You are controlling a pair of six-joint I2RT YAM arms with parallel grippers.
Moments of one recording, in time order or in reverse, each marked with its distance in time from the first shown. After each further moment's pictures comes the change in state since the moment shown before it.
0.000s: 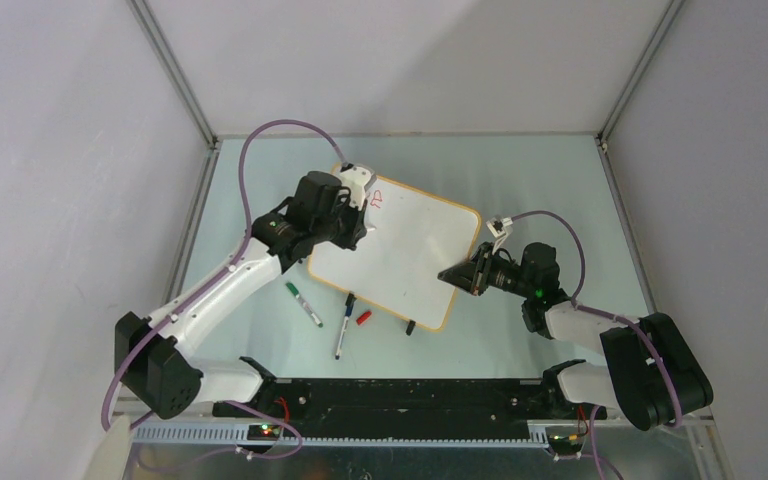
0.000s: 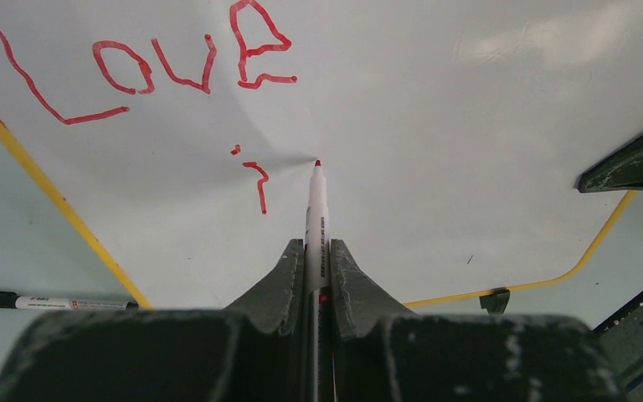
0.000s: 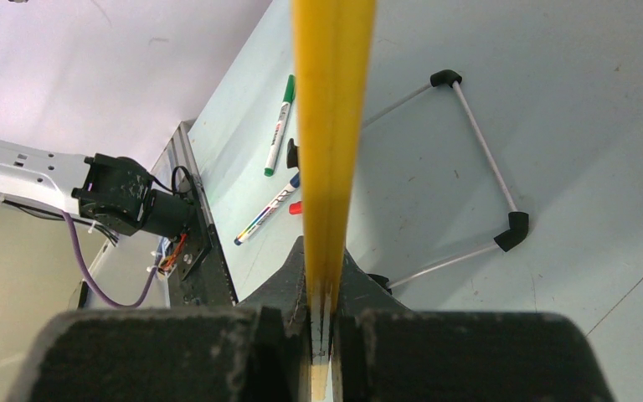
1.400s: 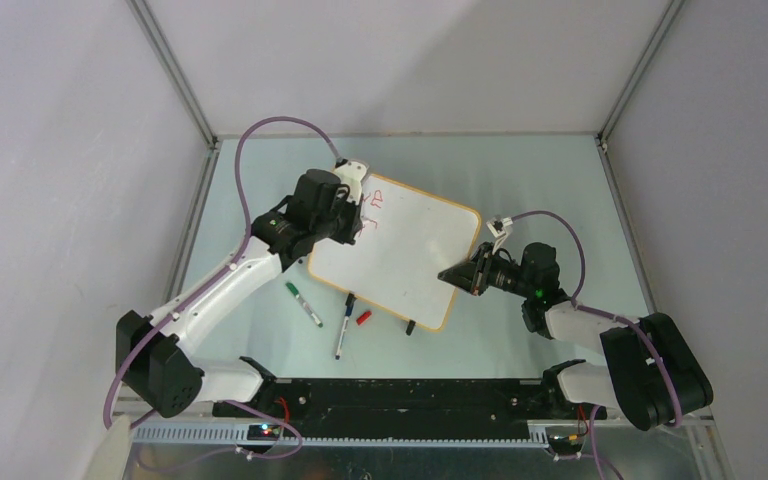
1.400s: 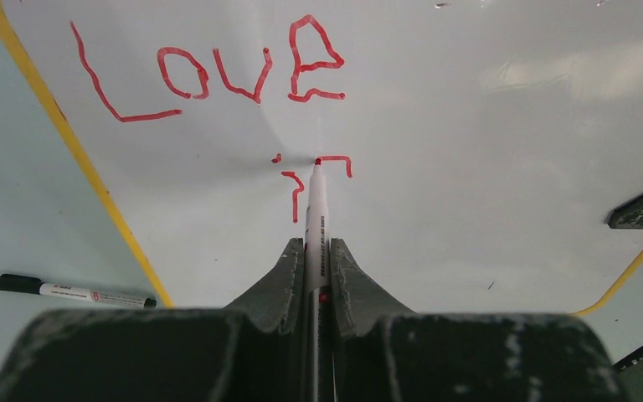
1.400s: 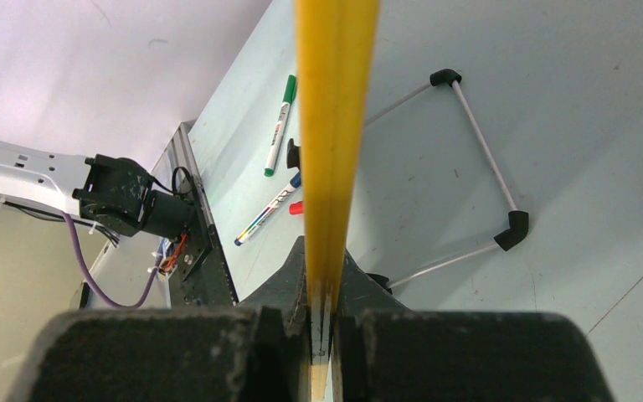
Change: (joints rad) left arm 0.016 0.011 0.000 0.033 -0.076 -0.028; right arm 0.000 0.000 0.000 -0.001 0.001 0.003
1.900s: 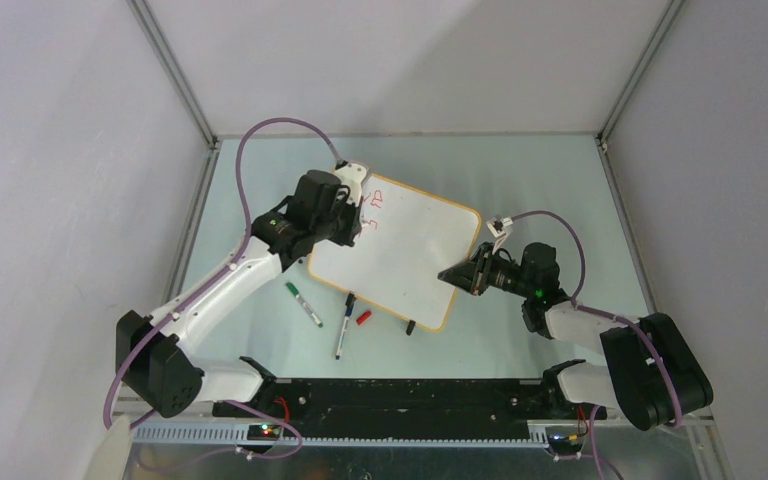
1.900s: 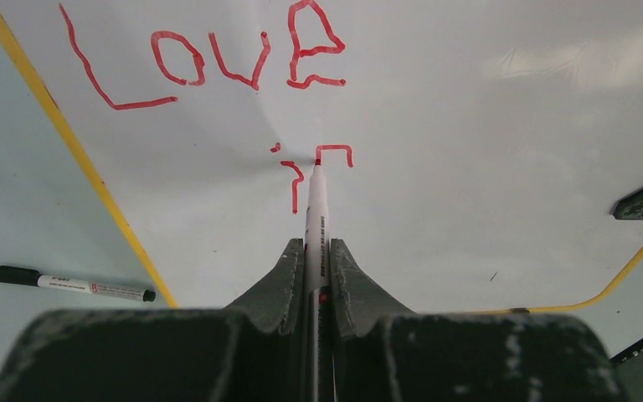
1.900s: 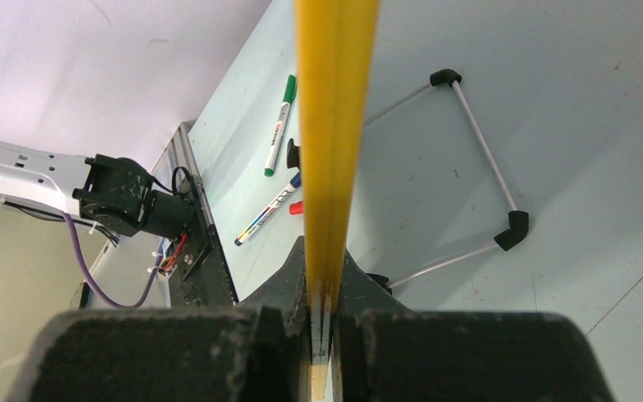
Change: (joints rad) left arm 0.000 0.000 0.000 -0.021 0.002 0.001; right arm 0.000 0.000 0.000 0.000 0.000 0.000
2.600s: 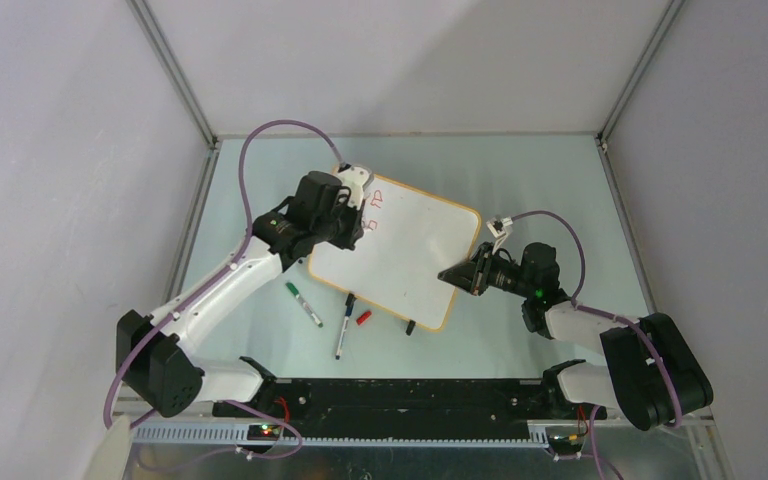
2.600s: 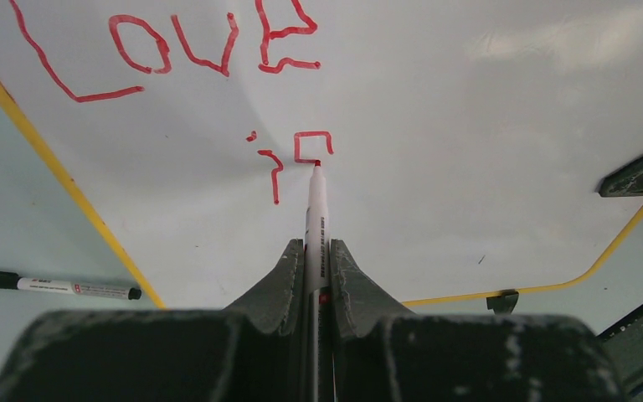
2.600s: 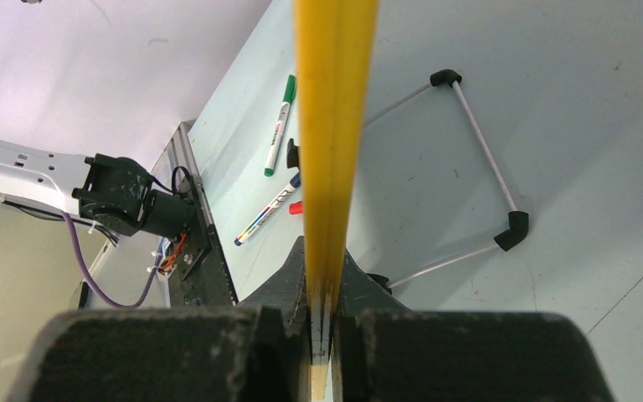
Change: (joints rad) left arm -0.005 0.000 0.000 -0.029 0.044 0.007; right arm 0.000 0.000 0.000 0.000 0.000 -0.002
